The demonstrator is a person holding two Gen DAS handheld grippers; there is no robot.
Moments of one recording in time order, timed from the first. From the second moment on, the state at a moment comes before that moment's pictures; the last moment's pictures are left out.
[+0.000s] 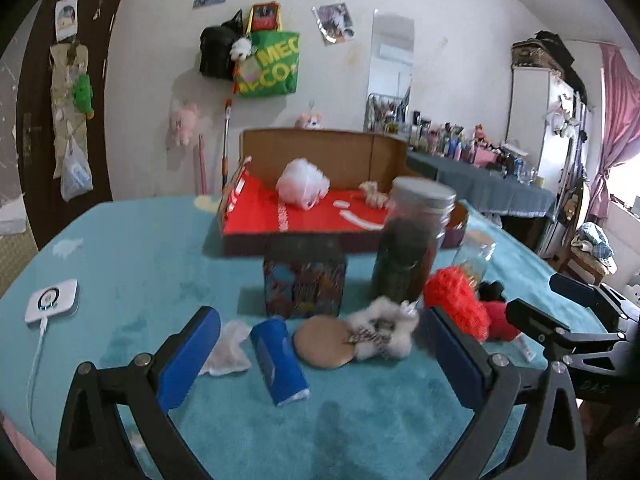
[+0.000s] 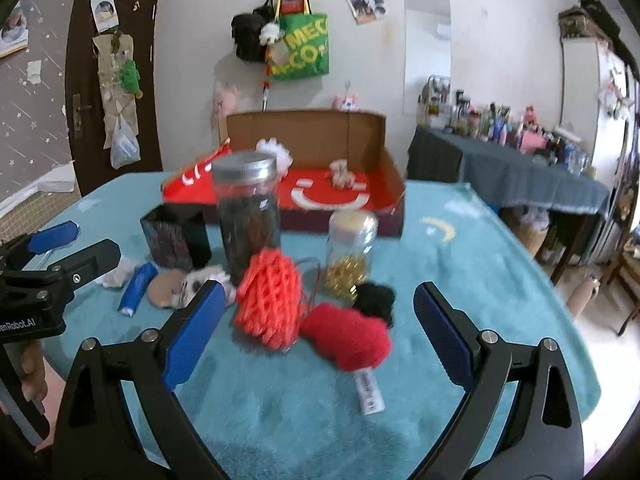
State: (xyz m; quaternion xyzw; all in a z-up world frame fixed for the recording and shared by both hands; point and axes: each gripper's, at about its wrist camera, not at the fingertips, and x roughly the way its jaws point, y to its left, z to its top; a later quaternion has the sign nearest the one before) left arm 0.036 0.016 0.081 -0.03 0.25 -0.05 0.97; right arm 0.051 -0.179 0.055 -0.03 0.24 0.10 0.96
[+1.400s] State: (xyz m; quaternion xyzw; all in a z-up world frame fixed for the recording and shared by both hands) left arm 0.062 0.052 0.076 -0.04 0.33 -0.12 0.94; right arm 0.077 -0.164 0.035 -0.03 0.29 0.18 0.94
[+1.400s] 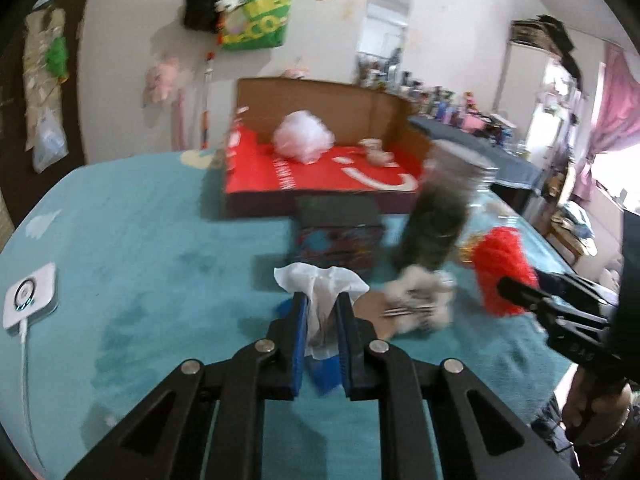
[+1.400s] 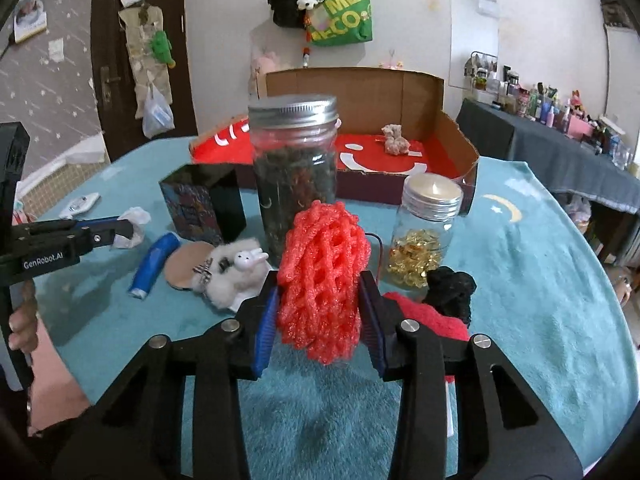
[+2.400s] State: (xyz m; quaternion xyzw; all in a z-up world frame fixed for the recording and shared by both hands) left arm 0.072 0.006 0.091 -0.03 0.32 -0.18 0.93; right arm 0.073 -0.183 0.048 0.00 0.29 0.19 0.94
